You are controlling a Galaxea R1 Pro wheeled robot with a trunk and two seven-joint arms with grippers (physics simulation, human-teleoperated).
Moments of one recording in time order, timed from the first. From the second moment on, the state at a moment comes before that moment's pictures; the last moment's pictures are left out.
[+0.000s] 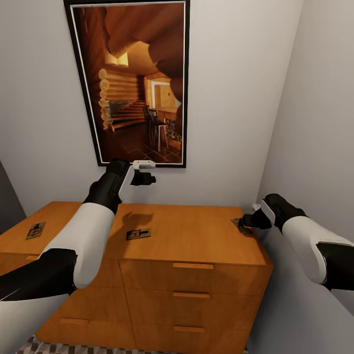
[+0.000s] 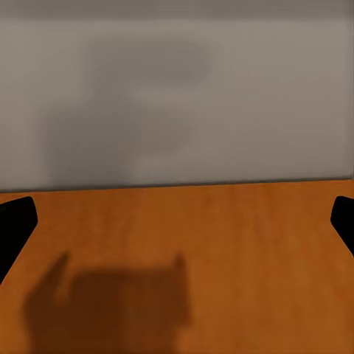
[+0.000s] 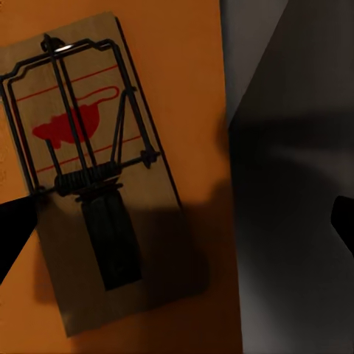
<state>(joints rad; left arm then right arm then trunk) -1.27 -0.15 0.01 -0.74 -0.02 0.95 0.01 -1.27 -0.17 -0.03 -0.21 0.03 0.90 0.13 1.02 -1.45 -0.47</state>
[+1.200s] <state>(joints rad) -1.27 -0.15 0.01 -0.74 -0.02 0.94 0.01 -1.27 -0.17 -0.03 -0.21 0.04 0.91 0.15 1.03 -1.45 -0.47</state>
